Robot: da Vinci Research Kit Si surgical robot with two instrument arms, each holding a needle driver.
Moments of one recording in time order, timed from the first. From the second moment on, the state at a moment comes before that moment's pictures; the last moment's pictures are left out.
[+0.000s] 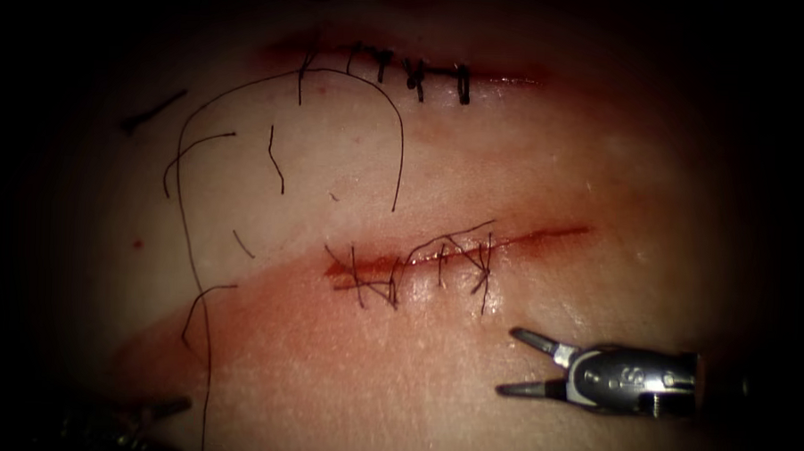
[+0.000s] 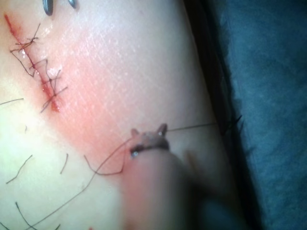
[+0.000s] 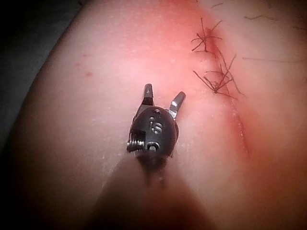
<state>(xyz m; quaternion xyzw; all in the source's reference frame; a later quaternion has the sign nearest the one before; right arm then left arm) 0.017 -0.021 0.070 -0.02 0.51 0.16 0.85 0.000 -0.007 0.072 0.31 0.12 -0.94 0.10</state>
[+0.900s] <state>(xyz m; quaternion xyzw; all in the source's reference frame) 0.017 -0.022 0.070 -0.03 0.51 0.16 0.85 -0.003 -0.008 0.078 0.26 0.04 -0.93 0.26</state>
